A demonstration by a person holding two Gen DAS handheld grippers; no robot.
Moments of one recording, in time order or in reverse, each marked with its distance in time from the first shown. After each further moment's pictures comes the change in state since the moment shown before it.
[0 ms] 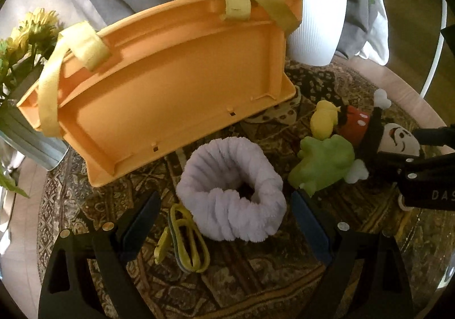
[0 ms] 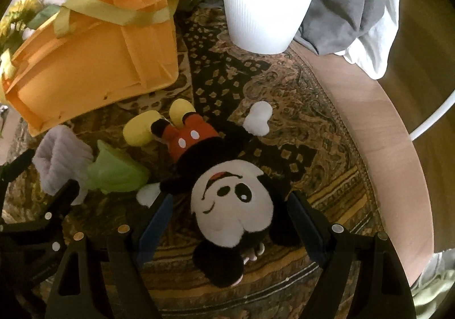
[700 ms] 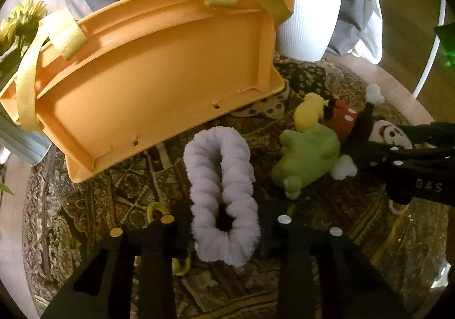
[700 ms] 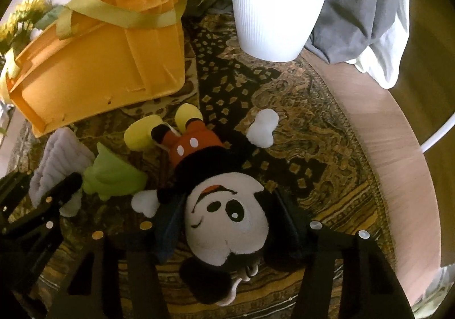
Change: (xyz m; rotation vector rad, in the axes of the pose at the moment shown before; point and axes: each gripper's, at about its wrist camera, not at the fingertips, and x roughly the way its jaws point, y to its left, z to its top) left arm 0.007 -0.004 -0.003 -0.019 0.023 -0.072; right arm 0.008 0.000 0.002 -0.026 -0.052 0.051
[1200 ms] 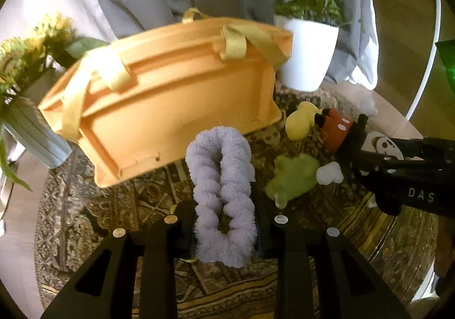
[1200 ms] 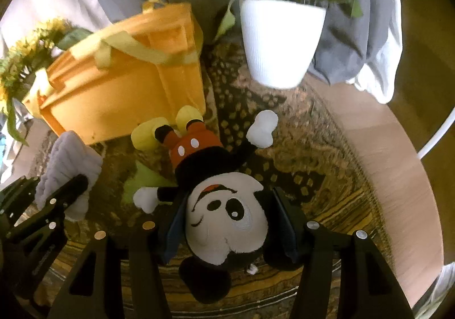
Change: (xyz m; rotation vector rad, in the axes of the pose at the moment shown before) left arm -0.055 0.008 -0.001 -0.046 -0.116 0.032; right arm -0.046 0.007 0.000 0.012 -0.116 0.054
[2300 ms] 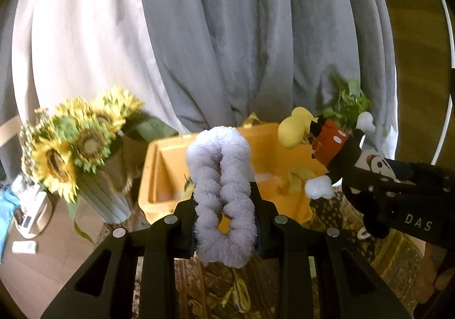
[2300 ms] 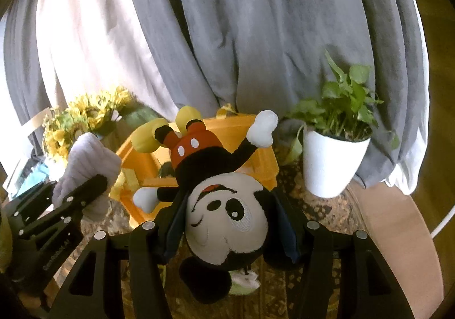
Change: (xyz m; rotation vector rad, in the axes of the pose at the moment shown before) left arm -0.089 0.051 0.067 -0.102 -0.324 0.145; right arm -0.075 0.063 0.074 -0.083 -0.349 0.181
